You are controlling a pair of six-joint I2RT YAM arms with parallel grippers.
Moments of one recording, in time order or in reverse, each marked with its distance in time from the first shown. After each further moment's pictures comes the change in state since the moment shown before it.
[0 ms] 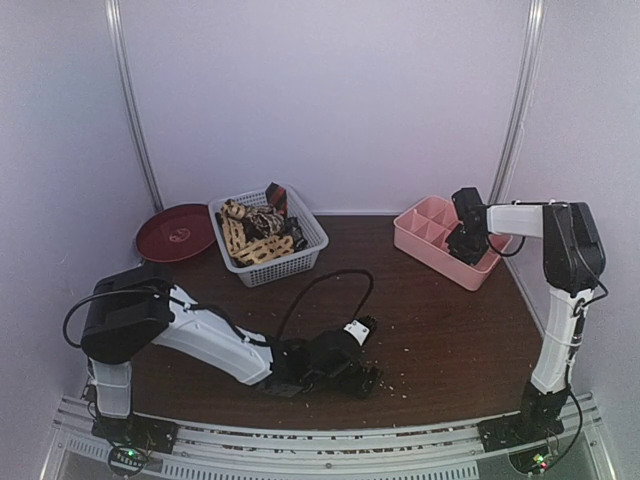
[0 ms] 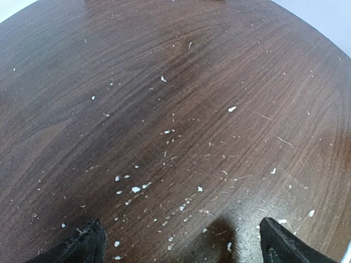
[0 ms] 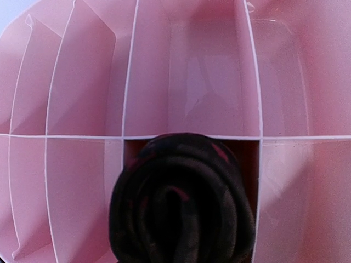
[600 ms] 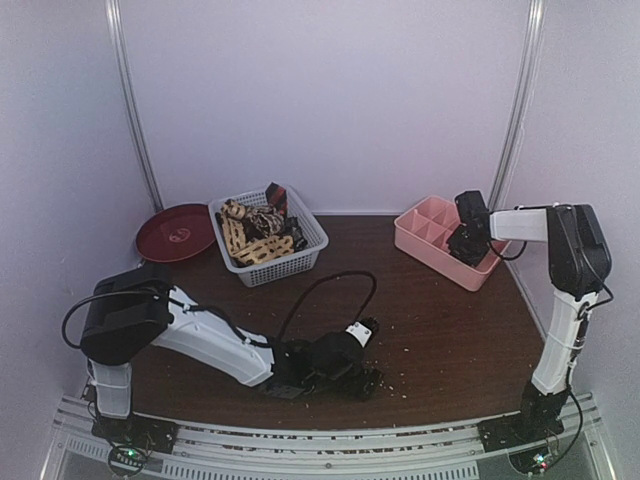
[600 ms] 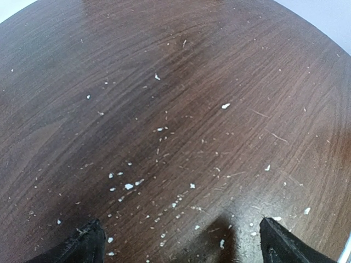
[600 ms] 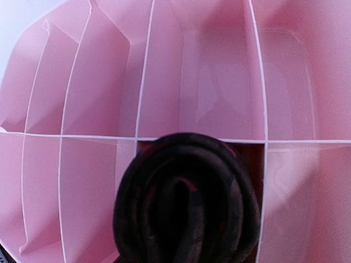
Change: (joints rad) left arm -0.012 0.000 0.014 -0.026 -0.008 -0.002; right arm 0.000 -0.049 -0.098 0.116 0.008 -0.024
